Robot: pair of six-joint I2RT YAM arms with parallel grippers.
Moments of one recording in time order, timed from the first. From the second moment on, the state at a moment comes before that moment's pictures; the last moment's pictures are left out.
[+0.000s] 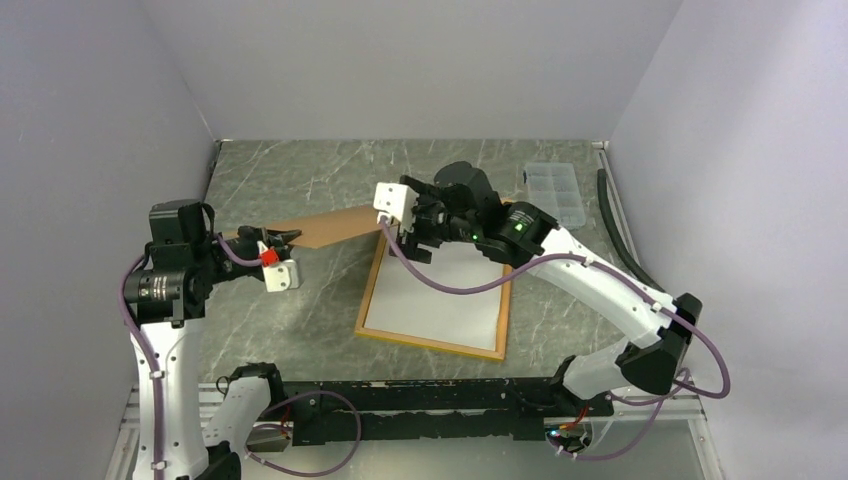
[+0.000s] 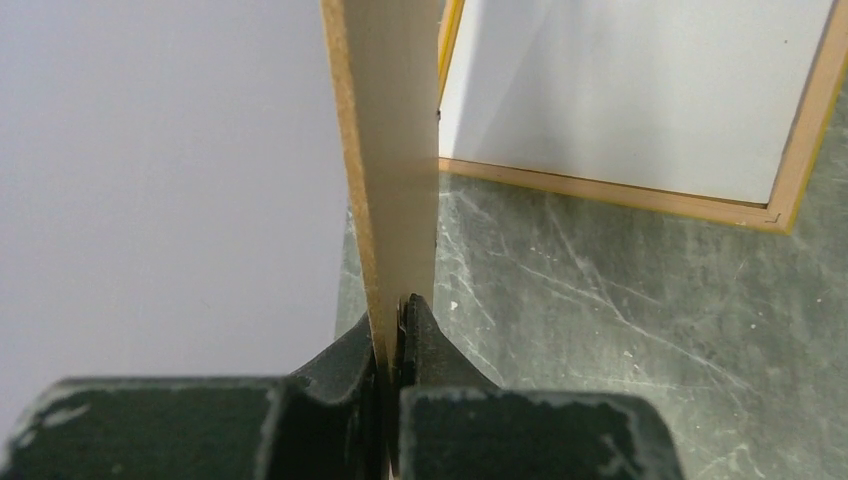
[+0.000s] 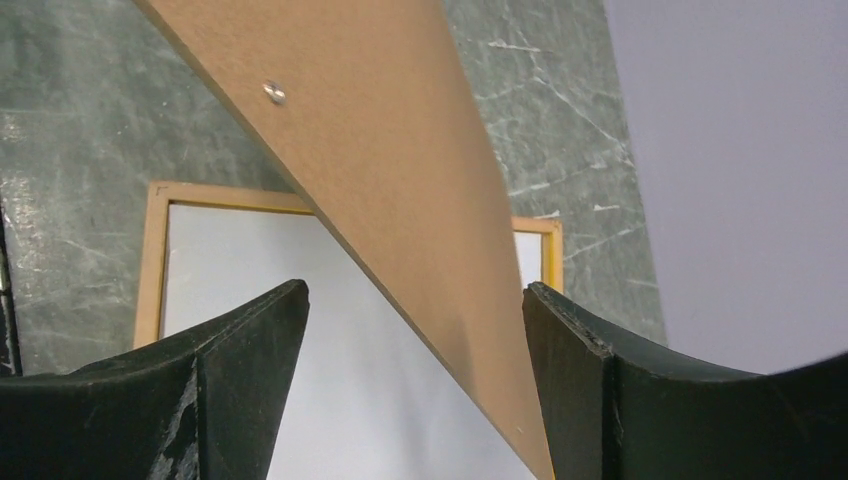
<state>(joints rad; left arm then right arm) 0.10 0.84 1.27 -1.13 0.95 1.50 0.91 1.39 1.50 -0.59 -0.18 -0.59</state>
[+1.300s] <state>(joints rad) 0.11 1.01 1.41 -0.37 0.58 0.56 0.79 1.45 1.73 -0.51 -0.15 -0.15</state>
